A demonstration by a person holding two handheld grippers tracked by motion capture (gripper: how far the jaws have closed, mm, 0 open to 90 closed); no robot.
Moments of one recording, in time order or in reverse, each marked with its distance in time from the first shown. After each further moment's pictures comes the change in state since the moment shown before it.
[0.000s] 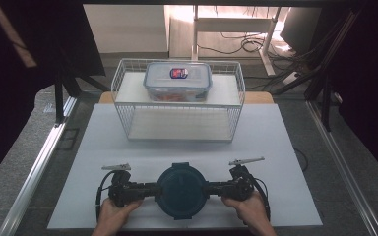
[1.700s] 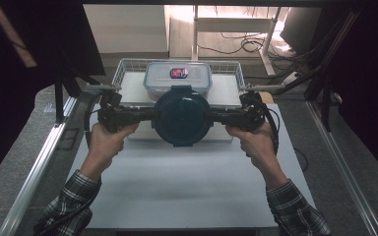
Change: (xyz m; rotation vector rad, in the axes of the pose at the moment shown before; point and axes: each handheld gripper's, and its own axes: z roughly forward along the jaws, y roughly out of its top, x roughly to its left) left arm -0.070 0.196 -0.064 -0.159 0.077 0.238; right arm 0.070 0.170 -0.076 -0.264 -0.089 -0.264
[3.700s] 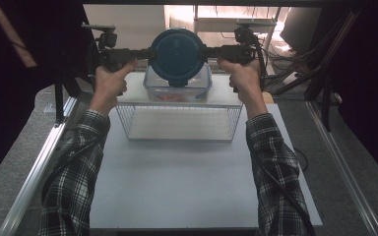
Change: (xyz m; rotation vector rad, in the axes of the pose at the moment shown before) left arm 0.075 0.116 0.010 -0.159 0.014 -0.094; right arm -0.059 0.134 0.042 -0.109 0.029 0.111
